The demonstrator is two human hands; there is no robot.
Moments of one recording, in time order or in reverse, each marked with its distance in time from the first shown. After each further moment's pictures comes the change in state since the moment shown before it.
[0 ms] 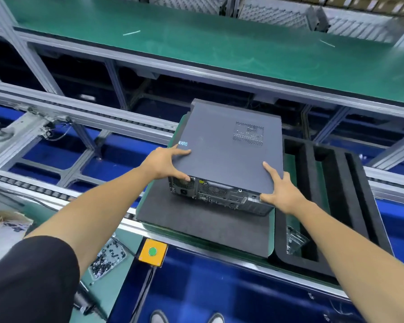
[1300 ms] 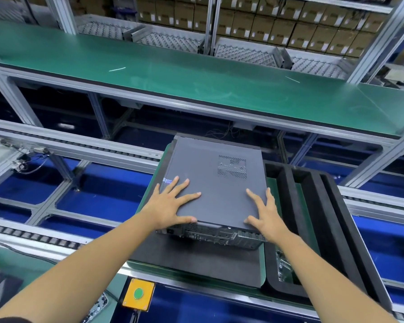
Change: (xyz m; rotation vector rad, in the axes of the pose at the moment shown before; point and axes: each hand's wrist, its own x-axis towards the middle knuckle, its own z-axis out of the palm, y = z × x) left_hand -0.003 0.013 0.051 0.460 0.016 0.361; right_hand -0.010 -0.009 0.010 0.061 0.074 -0.011
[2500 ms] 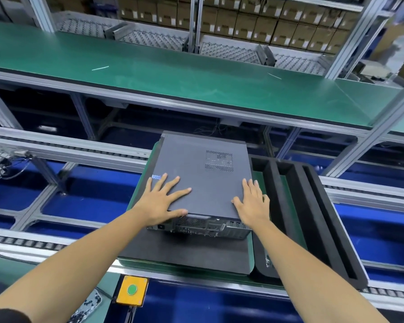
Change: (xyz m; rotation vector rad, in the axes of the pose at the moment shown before) left_hand -0.001 0.006 -0.001 0.022 0.012 0.031; right_hand 0.006 -0.025 0.012 -0.284 0.228 0.193
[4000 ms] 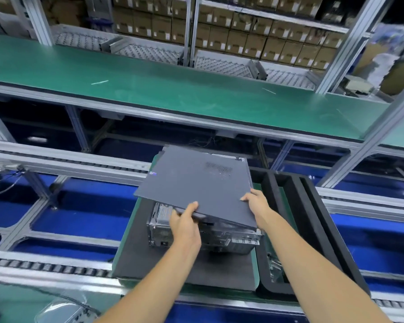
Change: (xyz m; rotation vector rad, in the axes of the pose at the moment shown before) left_hand 0.019 0.123 -0.029 -2.332 0.791 -0.785; right_hand 0.023 -0.040 -0.050 1.167 -0.087 0.470
